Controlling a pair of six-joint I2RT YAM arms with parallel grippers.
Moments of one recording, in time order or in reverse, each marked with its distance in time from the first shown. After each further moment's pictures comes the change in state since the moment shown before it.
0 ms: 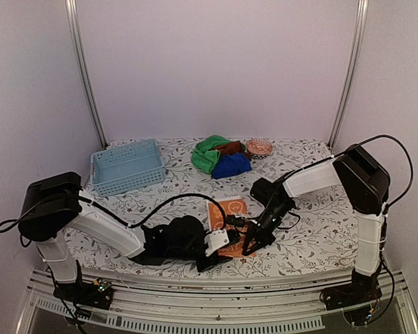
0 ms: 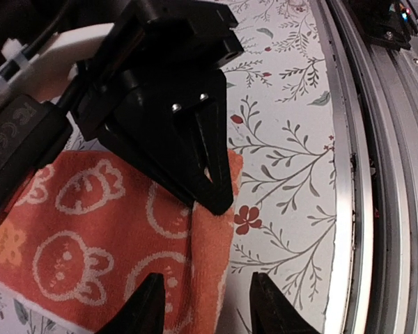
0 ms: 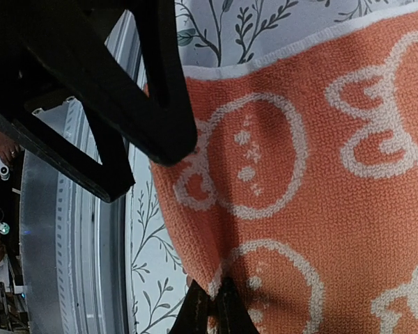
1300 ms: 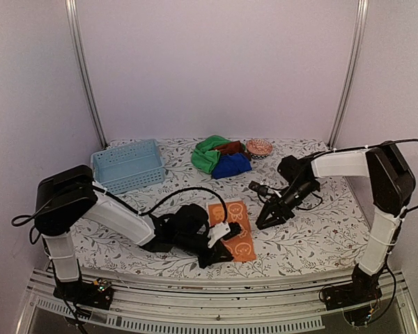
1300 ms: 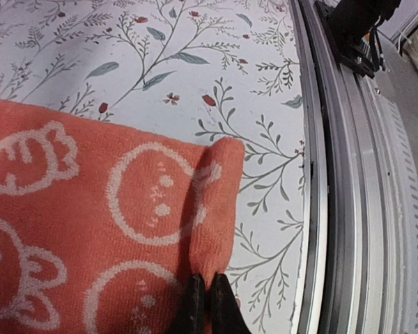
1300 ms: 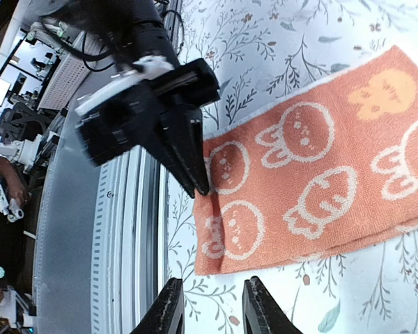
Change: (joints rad) left arm 0.110 0.105 0.107 -0.117 0.346 -0.193; right arm -0.197 -0.137 0.018 -0.174 -0.145 -0.064
